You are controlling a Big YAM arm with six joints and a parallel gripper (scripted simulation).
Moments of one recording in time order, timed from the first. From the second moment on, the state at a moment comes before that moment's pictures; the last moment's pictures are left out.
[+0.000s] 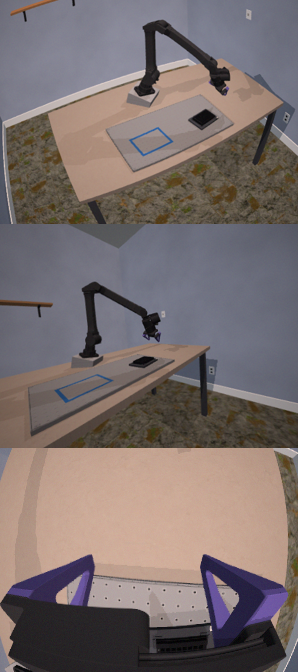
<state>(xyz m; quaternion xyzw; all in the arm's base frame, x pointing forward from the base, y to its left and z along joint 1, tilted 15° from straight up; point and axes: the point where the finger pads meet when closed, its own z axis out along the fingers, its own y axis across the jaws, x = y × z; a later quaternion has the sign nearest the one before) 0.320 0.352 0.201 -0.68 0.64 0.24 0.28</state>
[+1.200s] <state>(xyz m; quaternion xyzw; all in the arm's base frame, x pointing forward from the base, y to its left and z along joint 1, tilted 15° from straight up) 0.372 0.218 0.165 -0.73 0.66 0.01 0.17</state>
